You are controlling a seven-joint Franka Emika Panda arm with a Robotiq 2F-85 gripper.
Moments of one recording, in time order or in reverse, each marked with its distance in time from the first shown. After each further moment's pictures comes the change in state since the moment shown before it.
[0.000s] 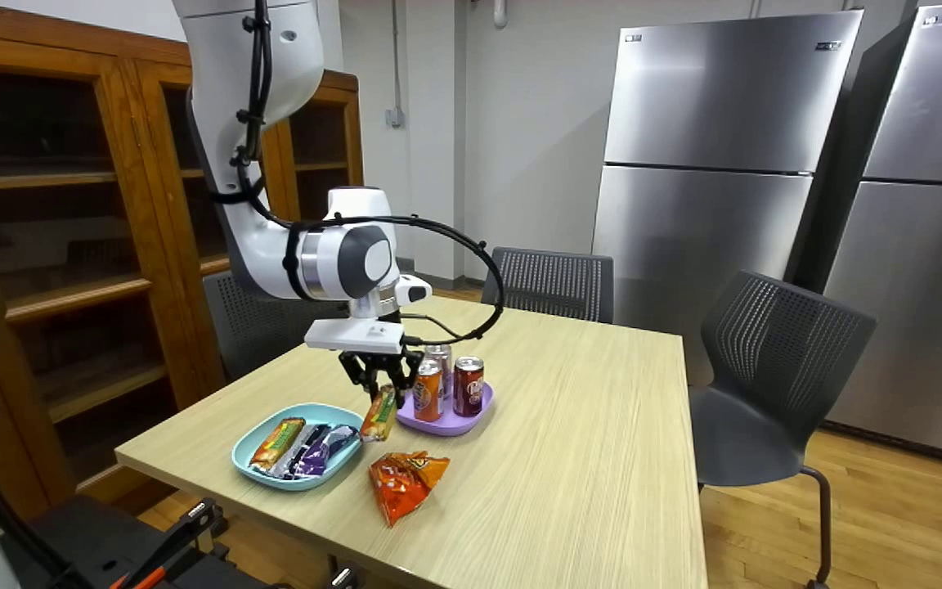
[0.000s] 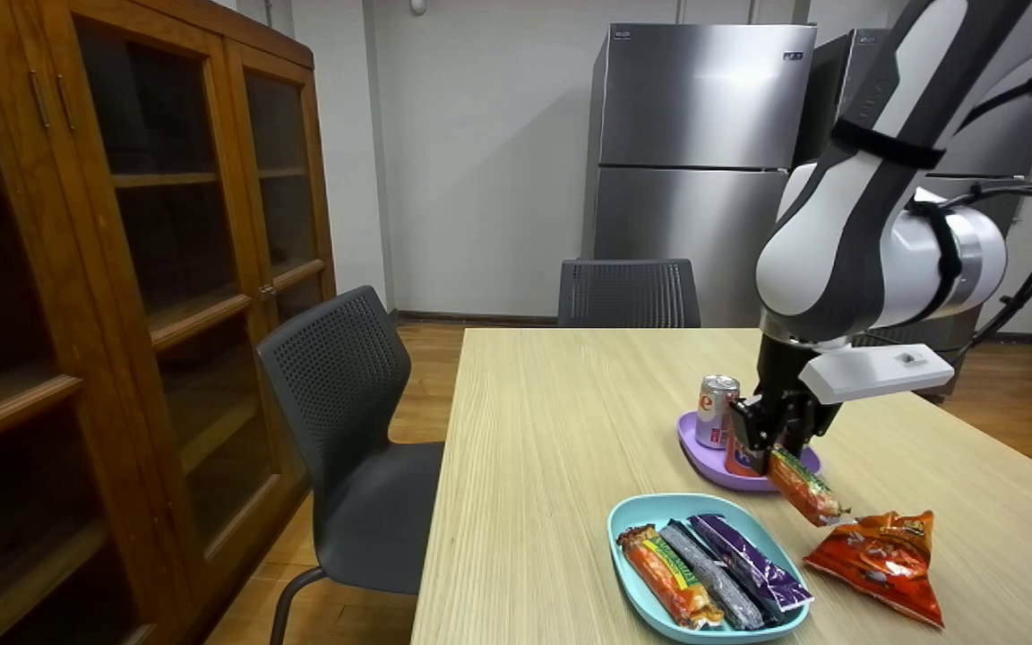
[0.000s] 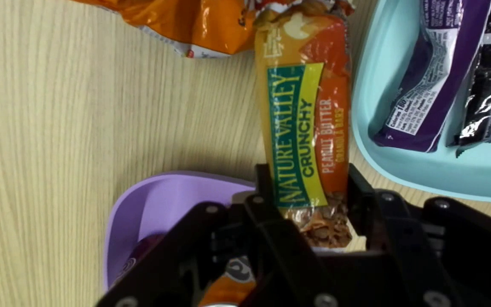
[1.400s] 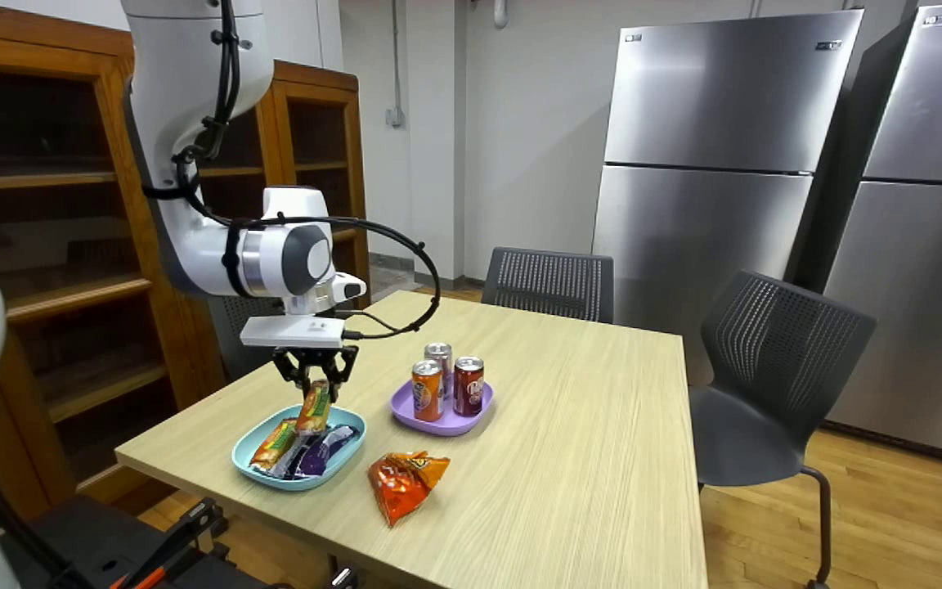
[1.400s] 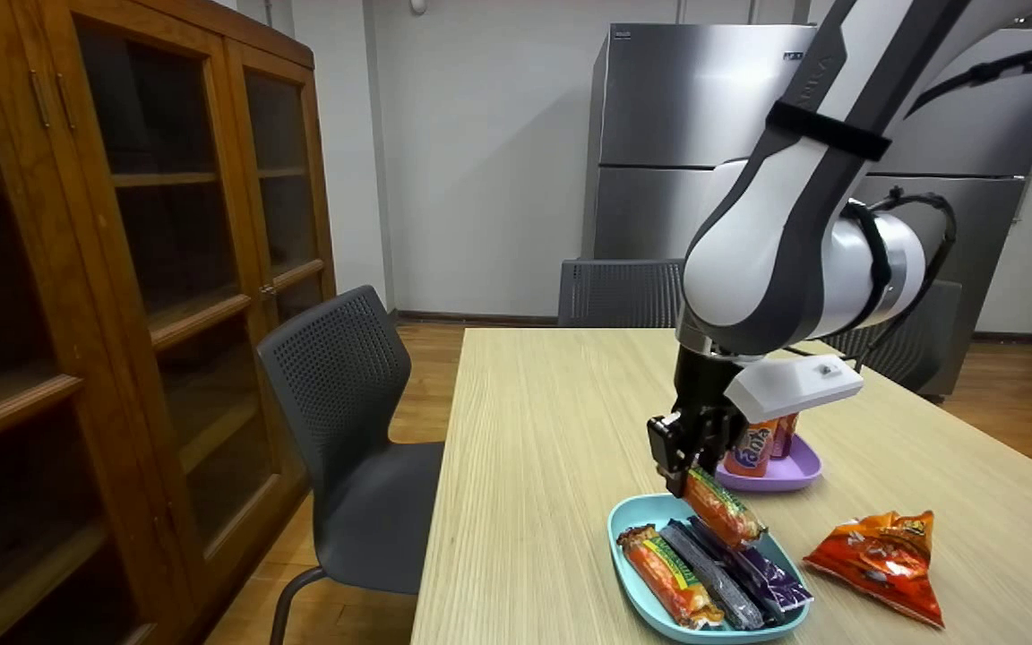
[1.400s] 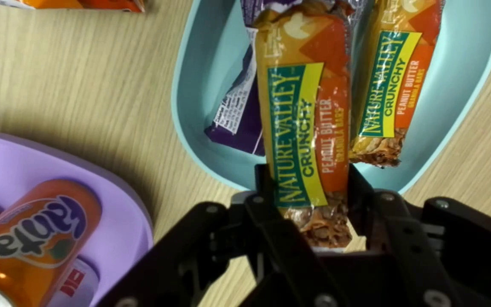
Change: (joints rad) arm 0.037 0.000 0.165 -0.018 -0.003 0.003 -0.021
